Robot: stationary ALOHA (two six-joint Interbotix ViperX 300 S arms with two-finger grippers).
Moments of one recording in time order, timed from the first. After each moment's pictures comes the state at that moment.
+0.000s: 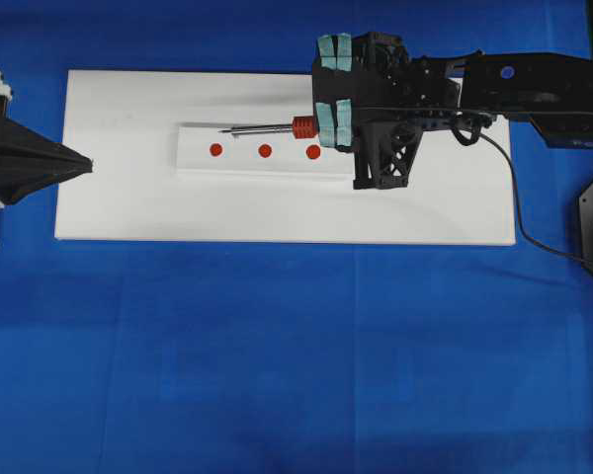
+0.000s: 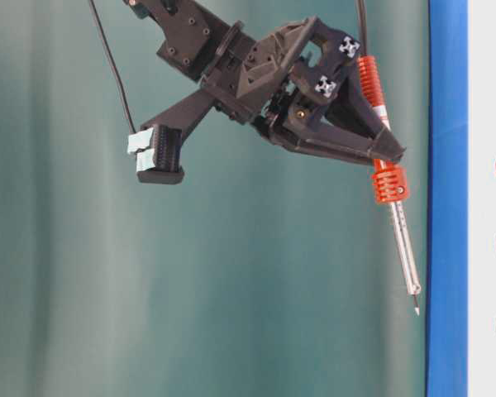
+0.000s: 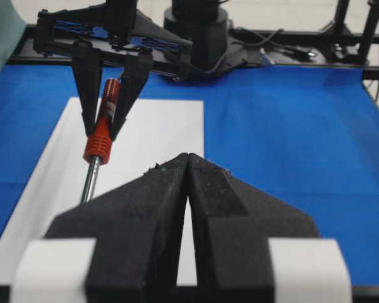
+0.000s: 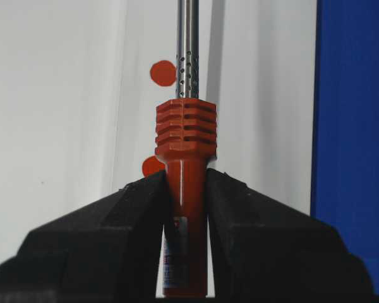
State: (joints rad) left arm 0.00 -0.97 1.23 0.00 -0.30 -0.01; right arm -0.21 -0.05 0.50 -0.09 0.43 -0.07
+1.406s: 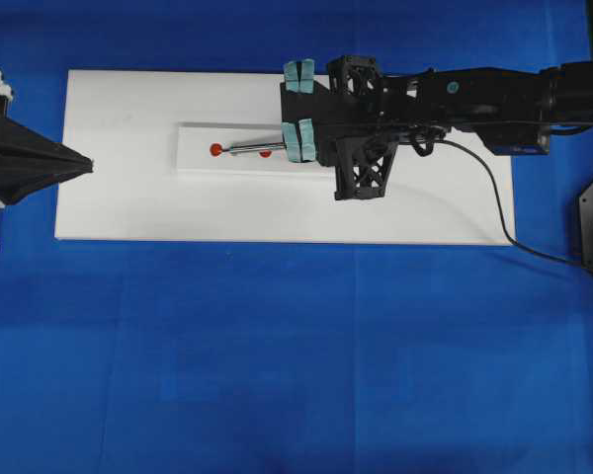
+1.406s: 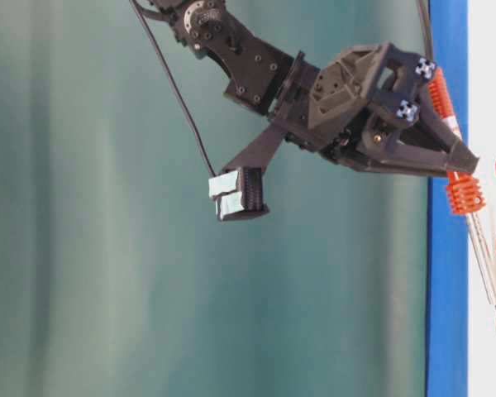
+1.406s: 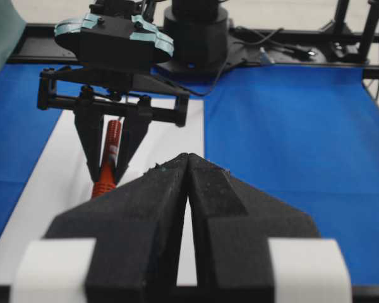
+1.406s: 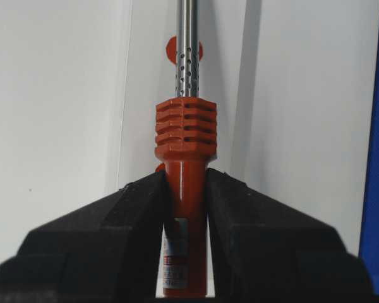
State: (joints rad) left arm 0.00 -0.97 1.23 0.00 -0.30 -0.01; right arm -0.21 0.12 0.45 -0.08 0.43 -0.06
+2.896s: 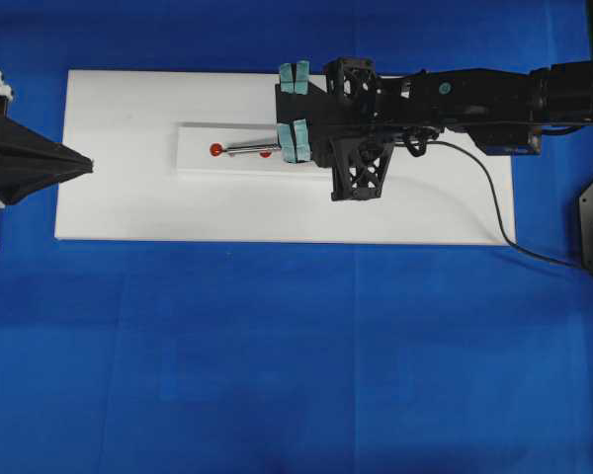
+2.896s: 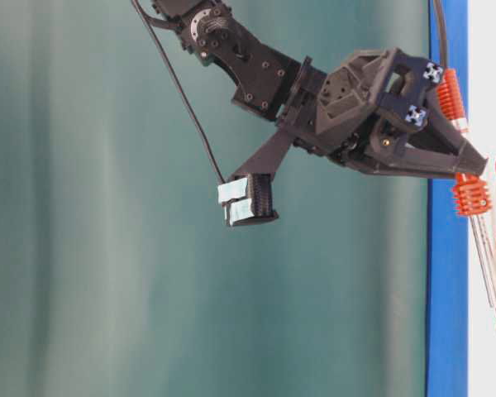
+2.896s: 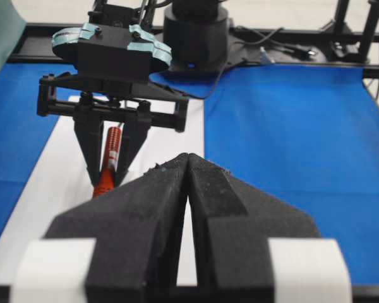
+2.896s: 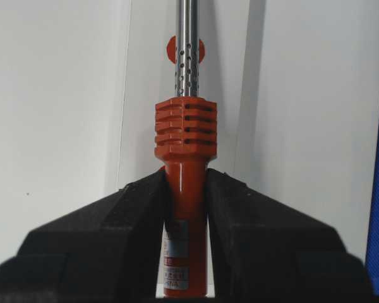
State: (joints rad) left arm 0.00 -0.97 1.23 0.00 -0.30 -0.01; right arm -0.21 0.14 0.44 -0.08 0.45 -0.06
